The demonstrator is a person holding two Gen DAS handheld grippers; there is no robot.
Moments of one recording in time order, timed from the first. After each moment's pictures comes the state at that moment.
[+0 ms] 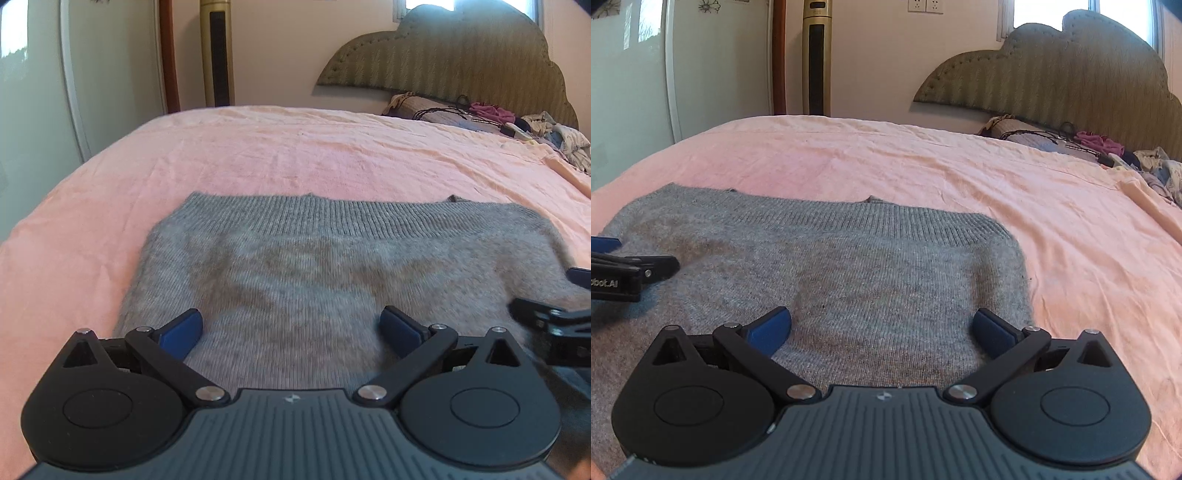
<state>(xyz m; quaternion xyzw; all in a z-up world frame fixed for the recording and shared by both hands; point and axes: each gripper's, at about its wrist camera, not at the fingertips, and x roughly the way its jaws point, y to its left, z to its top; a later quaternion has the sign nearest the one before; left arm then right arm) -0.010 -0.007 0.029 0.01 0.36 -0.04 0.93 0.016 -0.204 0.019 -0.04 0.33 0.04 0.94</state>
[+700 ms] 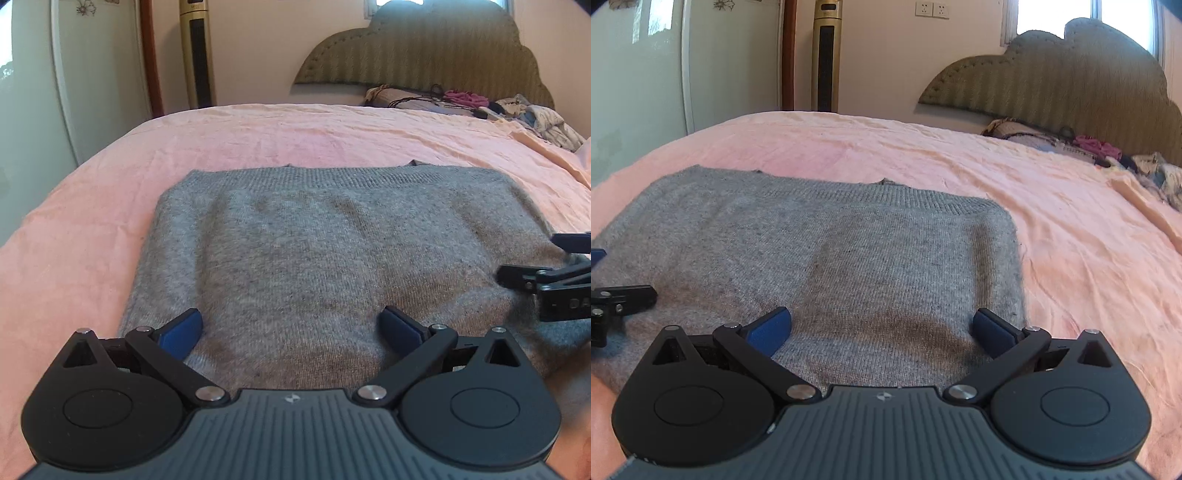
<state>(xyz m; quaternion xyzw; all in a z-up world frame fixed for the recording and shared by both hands) -0.070 -0.005 0.026 0.03 0.36 -0.06 0.93 -0.031 -0.200 0.023 -0.05 0.33 0.05 0.94</state>
